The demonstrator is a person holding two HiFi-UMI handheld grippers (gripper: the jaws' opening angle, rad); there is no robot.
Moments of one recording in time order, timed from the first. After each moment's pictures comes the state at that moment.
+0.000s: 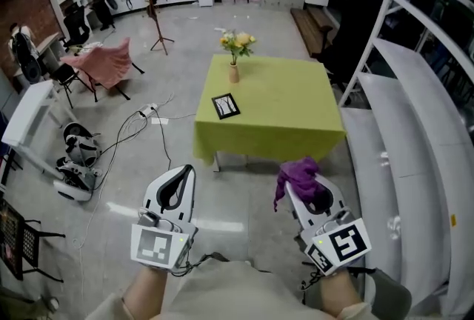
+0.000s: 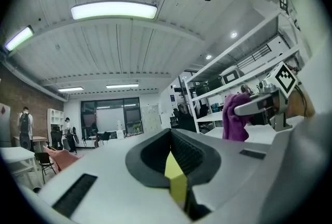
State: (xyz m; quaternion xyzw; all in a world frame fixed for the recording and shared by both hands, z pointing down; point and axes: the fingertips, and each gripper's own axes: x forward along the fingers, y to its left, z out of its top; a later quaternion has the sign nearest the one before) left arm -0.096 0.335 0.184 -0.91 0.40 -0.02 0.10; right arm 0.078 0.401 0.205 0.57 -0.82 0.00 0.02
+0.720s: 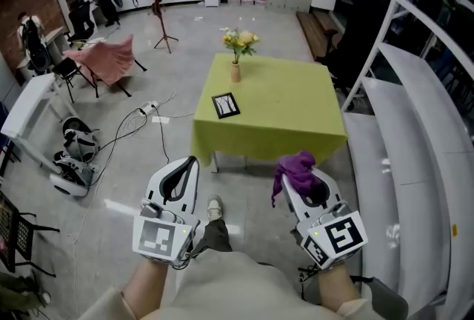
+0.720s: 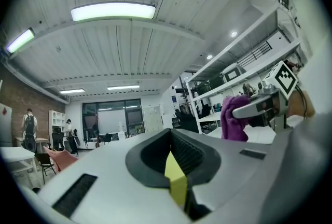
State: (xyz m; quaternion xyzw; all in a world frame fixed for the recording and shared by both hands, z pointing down) left arm -0.072 0.317 0.206 -0.90 0.42 -0.02 0.10; right arm 0.095 0.373 0.230 0.56 -0.83 -0.01 0.03
